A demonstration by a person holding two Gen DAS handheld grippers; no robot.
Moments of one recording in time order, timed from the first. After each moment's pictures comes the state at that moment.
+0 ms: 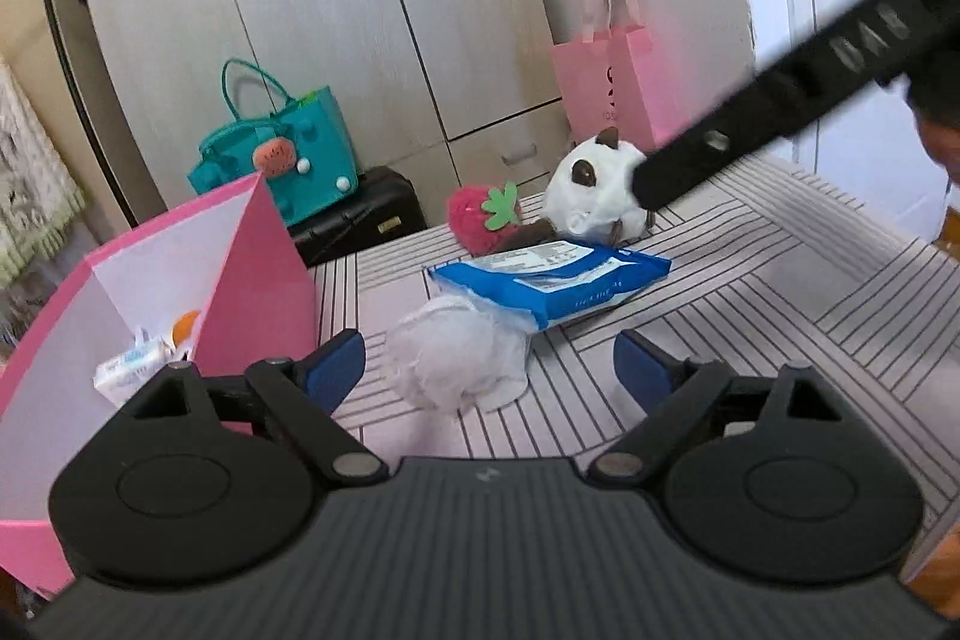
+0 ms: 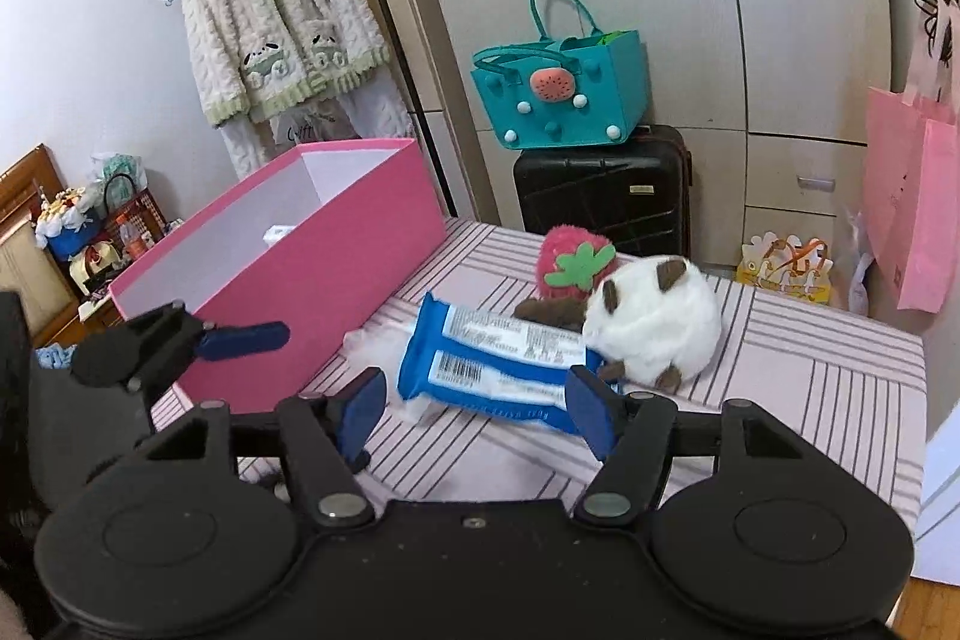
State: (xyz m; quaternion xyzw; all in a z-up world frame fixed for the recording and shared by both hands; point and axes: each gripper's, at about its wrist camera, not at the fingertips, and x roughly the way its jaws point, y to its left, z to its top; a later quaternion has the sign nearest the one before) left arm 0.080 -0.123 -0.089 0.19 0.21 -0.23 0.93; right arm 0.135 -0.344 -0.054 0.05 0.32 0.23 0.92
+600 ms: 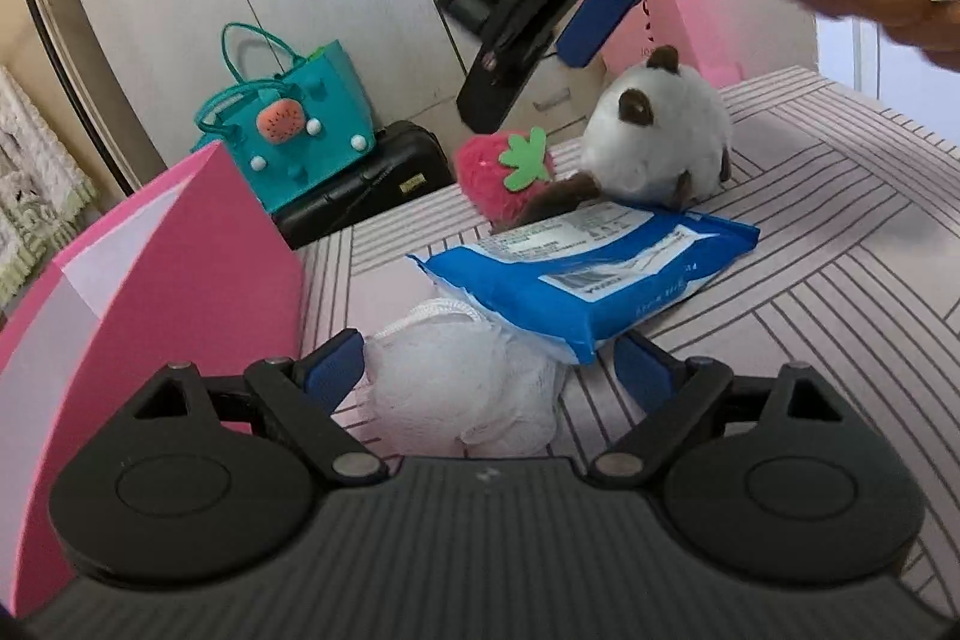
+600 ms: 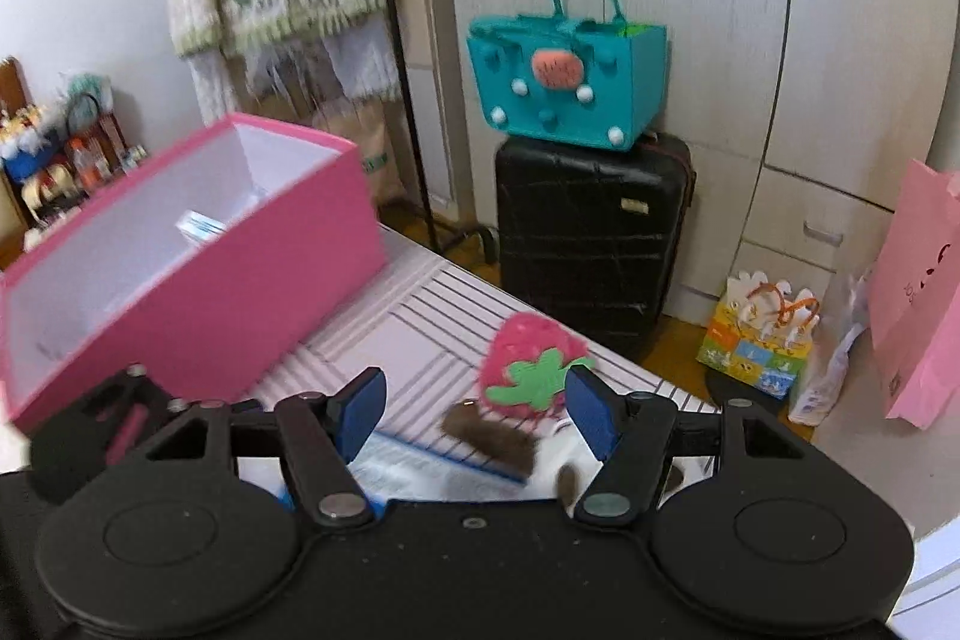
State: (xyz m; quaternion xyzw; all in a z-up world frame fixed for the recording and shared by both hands) left arm 0.139 -0.154 -0.122 0.23 0.26 -0.18 0.92; right arm 0.258 -0.309 -0.052 -0.05 0.37 0.22 0.90
